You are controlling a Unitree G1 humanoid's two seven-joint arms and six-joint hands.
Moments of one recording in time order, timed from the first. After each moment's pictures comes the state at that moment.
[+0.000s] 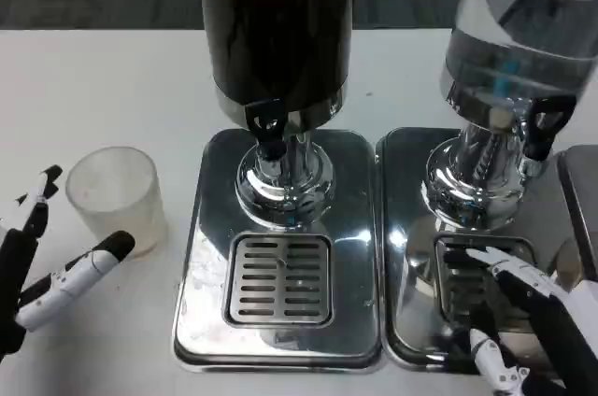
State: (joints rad) left arm 0.26 0.46 0.20 0.00 0.42 -0.15 -0.08; right arm 0.68 -0.29 0.01 -0.53 -0.56 -0.24 0.07
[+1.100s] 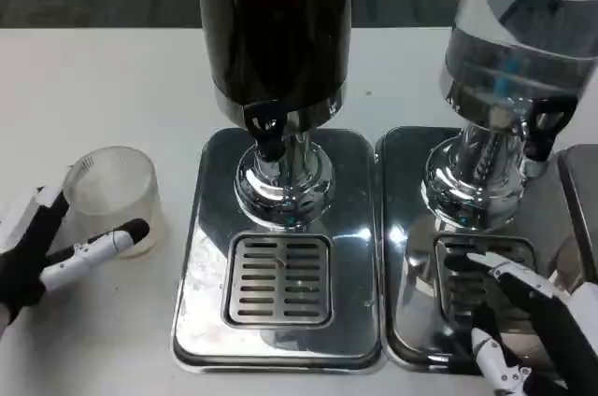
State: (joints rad) left arm -0.11 0.61 -0.02 0.50 0.51 -0.16 -0.01; right arm 0.68 -0.28 0.01 -0.52 -0.54 -0.23 0.07
